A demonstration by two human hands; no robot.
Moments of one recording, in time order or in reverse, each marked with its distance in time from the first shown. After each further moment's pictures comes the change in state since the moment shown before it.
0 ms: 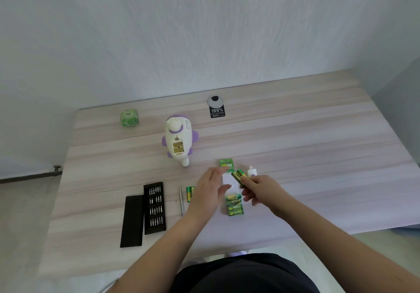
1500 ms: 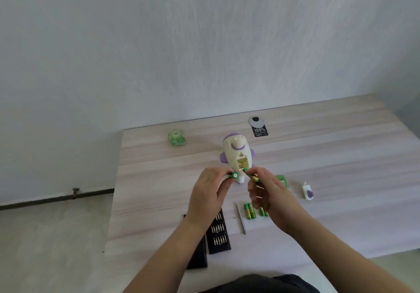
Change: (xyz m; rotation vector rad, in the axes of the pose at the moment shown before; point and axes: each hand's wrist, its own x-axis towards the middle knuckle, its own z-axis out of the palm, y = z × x) left_hand -0.020 -0.082 -0.194 -0.146 0.332 0.249; right_hand -0.047 -0.110 0.177 0.566 -0.032 -0.320
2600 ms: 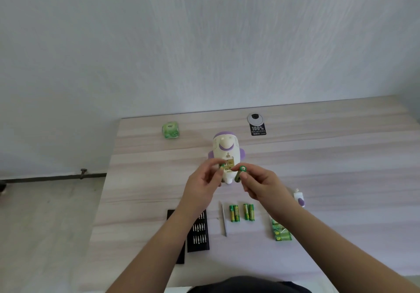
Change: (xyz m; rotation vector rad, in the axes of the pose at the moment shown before) left_hand 0.029 0.020 0.048 -0.448 -0.104 -0.672; right_hand 0.036 -0.028 -0.055 -0.329 -0.183 -0.129
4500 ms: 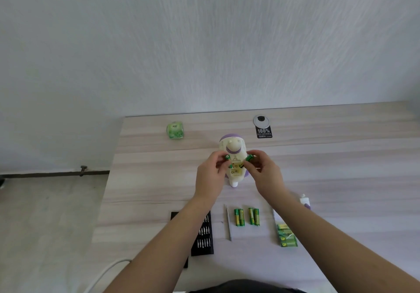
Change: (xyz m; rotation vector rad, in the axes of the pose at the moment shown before) left_hand 0.050 -0.036 0.009 0.238 0.173 0.021; right_hand 0.067 0.041 -0.004 -0.415 0.334 -0.013
